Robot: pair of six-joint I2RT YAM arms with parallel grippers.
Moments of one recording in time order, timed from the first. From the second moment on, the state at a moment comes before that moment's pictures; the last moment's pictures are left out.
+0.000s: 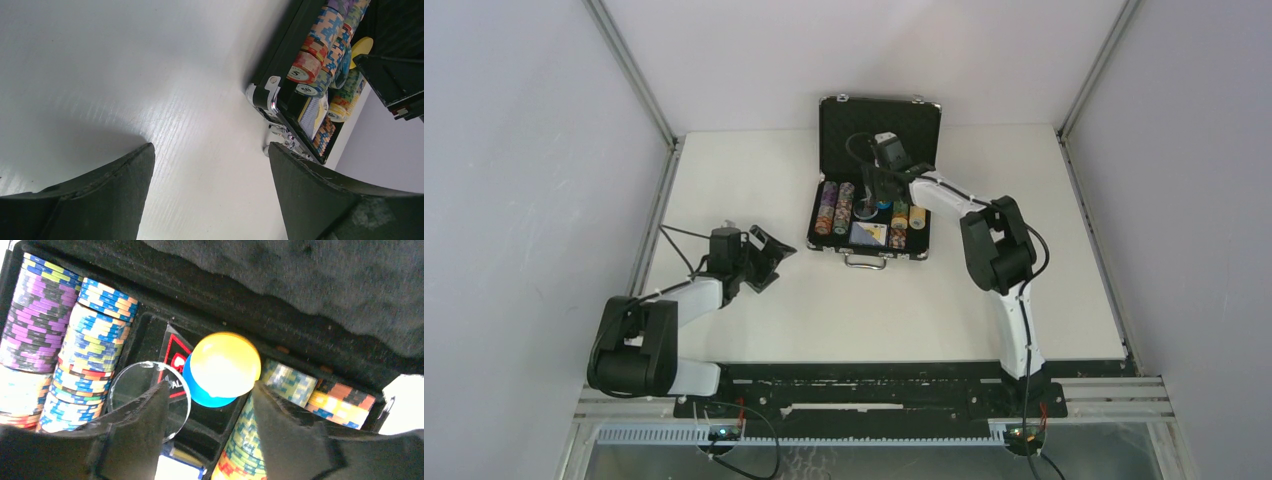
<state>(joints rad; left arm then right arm) -0.12 1.38 0.47 0.17 0.23 -0.99 0.49 2.21 1.76 -0.39 0.13 0.19</state>
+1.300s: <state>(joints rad) -0.13 1.42 0.48 0.22 0.28 -0.98 0.46 2.23 1.68 -0.25 0.15 0.26</state>
